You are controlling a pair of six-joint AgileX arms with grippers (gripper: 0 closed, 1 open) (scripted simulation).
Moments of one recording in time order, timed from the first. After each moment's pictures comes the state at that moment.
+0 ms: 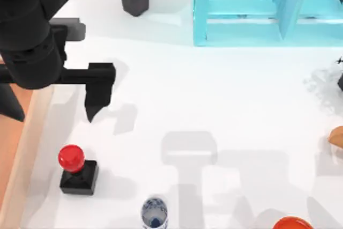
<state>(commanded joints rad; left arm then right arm) -0.45 1.59 1.48 -1.46 -0.01 -0.42 0.00 0.00 0.00 0.00 0.00 0.00</state>
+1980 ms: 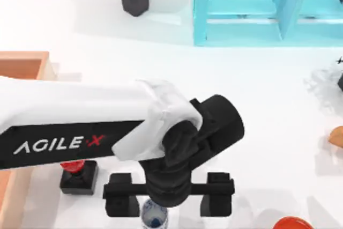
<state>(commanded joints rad) -1.00 1.79 1.14 -0.91 0.00 -0.97 0.00 0.00 0.00 0.00 0.00 0.00</state>
